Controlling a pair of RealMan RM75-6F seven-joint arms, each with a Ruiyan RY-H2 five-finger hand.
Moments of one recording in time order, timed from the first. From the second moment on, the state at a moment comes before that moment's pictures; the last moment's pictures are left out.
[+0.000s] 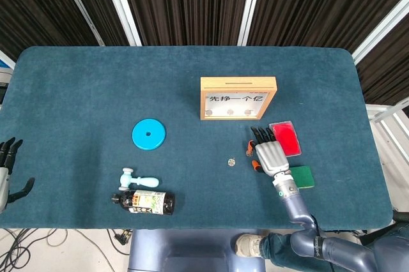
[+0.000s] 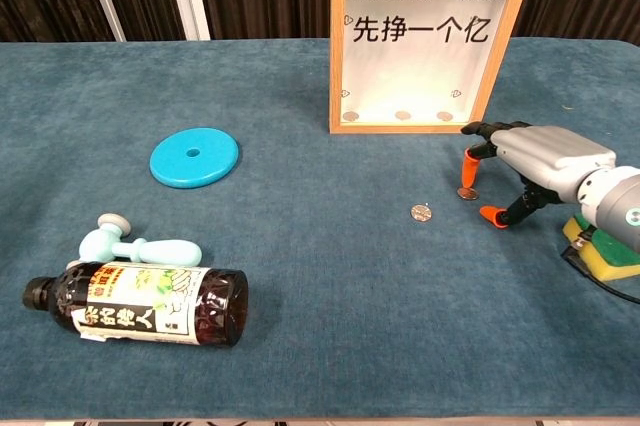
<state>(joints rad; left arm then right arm) -0.07 -1.10 -0.07 -1.69 1.37 1.46 0.12 0.57 -1.73 0.18 -1.21 -1.21 1.02 -0.34</state>
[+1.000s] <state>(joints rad) -0.07 -1.09 -0.07 -1.70 1.35 1.44 0.12 0.59 -1.76 0.19 -1.20 -1.19 1.02 -0.36</state>
